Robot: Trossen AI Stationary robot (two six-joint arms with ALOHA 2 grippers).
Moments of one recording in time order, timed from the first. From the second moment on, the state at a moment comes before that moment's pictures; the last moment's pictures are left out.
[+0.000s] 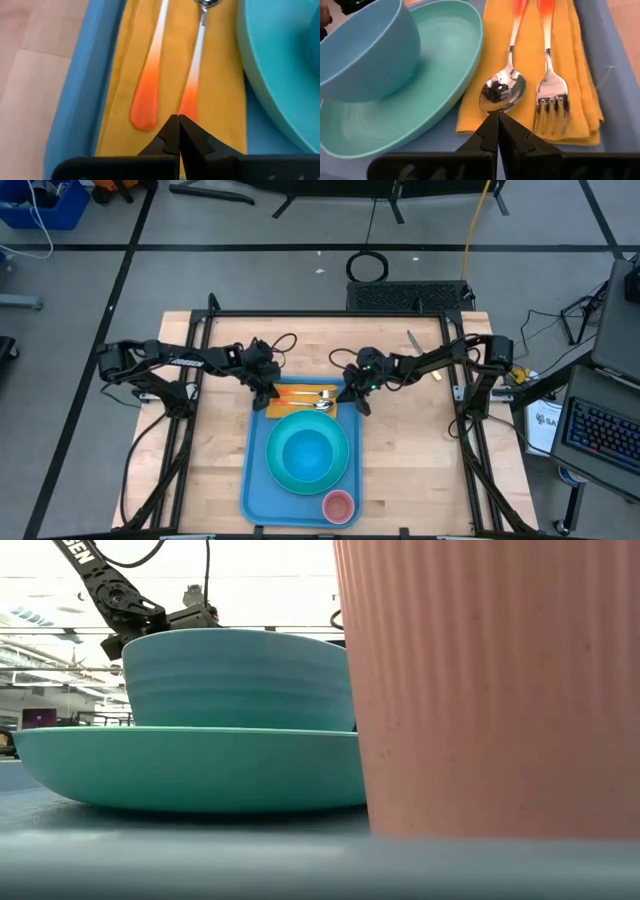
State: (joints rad) left arm 0.39 1.43 0.56 -0.16 0.45 0.08; right arm -0.27 1.78 0.69 0.44 -0.56 0.05
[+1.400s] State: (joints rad) left arm 0.40 1.54 0.57 -0.10 0.43 0.08; right arm -0.27 1.86 0.75 0.41 -0.50 0.05
